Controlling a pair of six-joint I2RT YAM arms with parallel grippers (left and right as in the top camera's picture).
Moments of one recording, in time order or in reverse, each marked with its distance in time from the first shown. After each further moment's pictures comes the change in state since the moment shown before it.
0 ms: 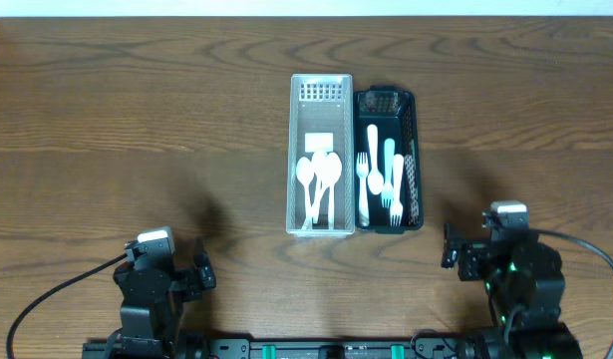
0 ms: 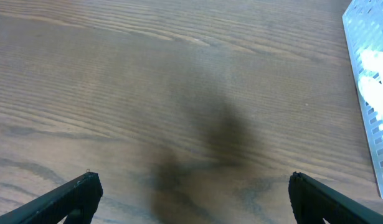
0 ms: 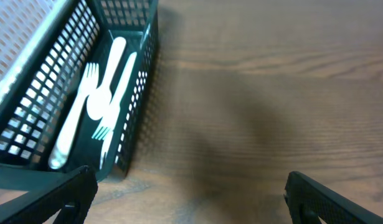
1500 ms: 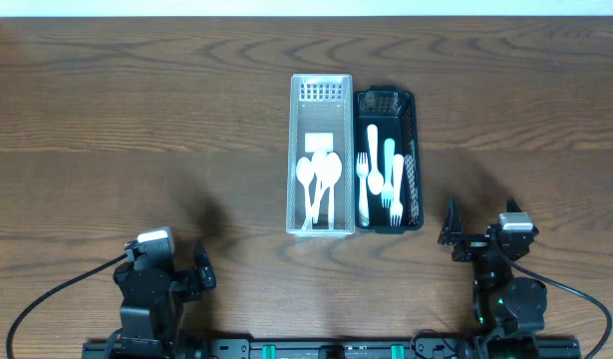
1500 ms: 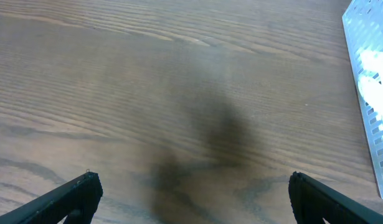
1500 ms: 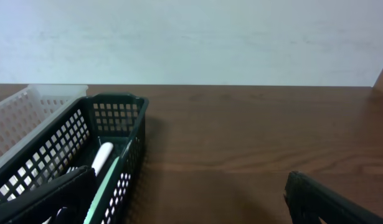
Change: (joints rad) left arm 0.000 -0.002 0.000 0.000 0.000 0.000; right arm 0.005 -0.296 -0.423 0.632 0.069 0.001
